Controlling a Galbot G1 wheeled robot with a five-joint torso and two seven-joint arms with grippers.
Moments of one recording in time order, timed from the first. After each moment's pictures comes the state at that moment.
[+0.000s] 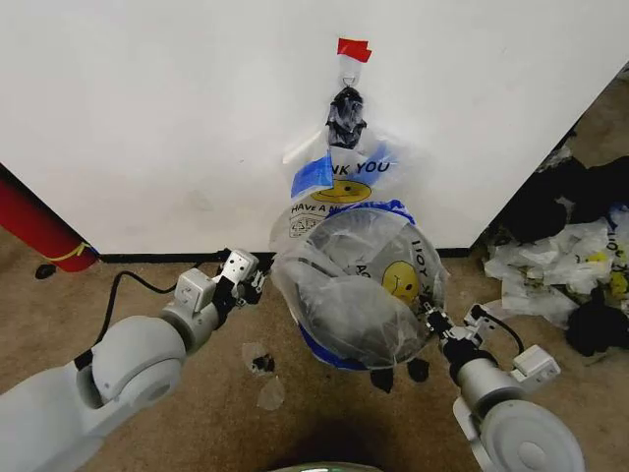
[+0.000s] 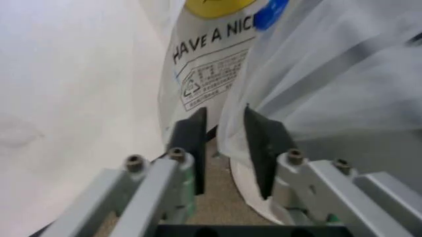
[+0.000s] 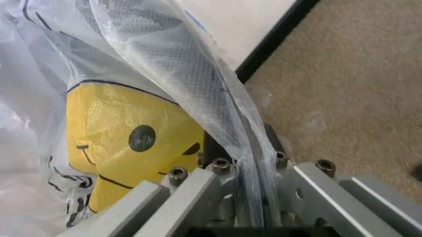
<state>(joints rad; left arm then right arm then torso) 0.91 -0.55 -0.07 -2.38 -0.84 0.54 -0.38 -1.52 1.40 0.53 2.38 1.17 -0.34 0.57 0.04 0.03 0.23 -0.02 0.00</state>
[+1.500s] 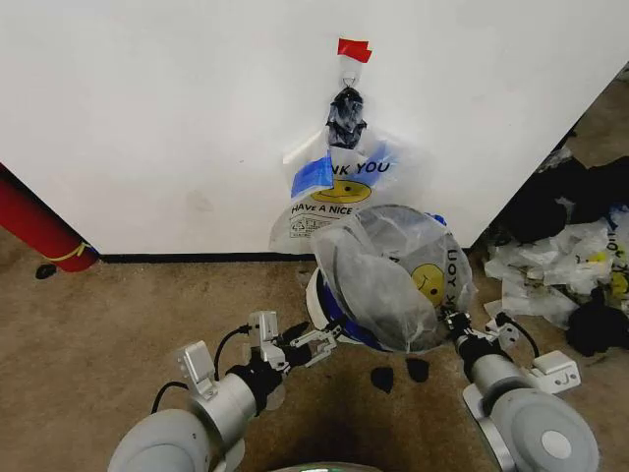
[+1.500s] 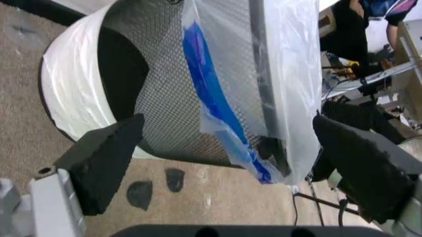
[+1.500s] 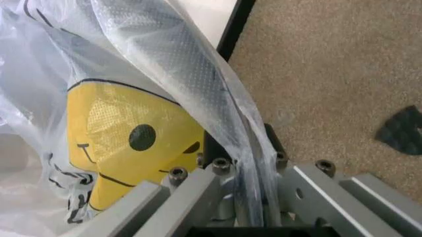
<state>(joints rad) 1.29 -0.81 -0.06 -2.50 -1.35 0.22 -0.48 -1.46 1.49 0.59 2.42 1.35 -0.29 0.84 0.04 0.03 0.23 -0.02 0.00</state>
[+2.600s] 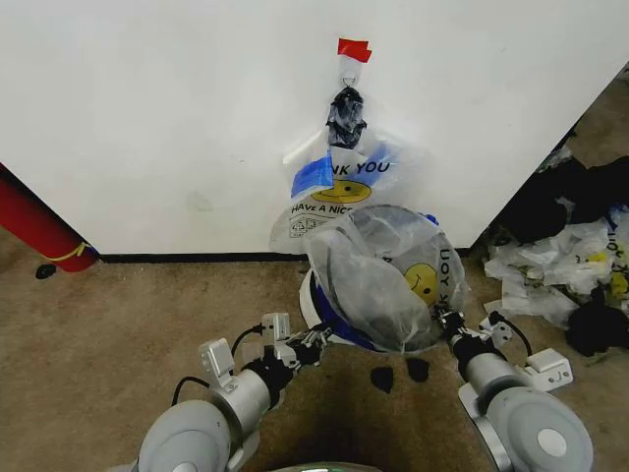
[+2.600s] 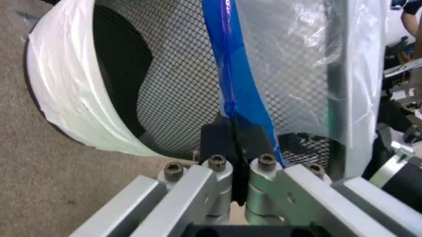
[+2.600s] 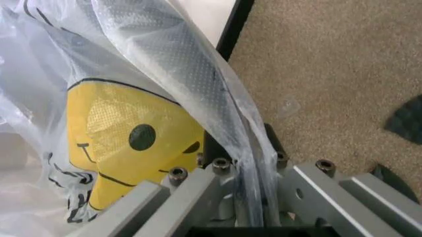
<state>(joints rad) 1.23 -0.86 0.01 -2.40 -1.31 0.23 -0.48 -1.46 1.50 0.59 2.41 1.35 -0.31 0.83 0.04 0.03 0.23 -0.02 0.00</state>
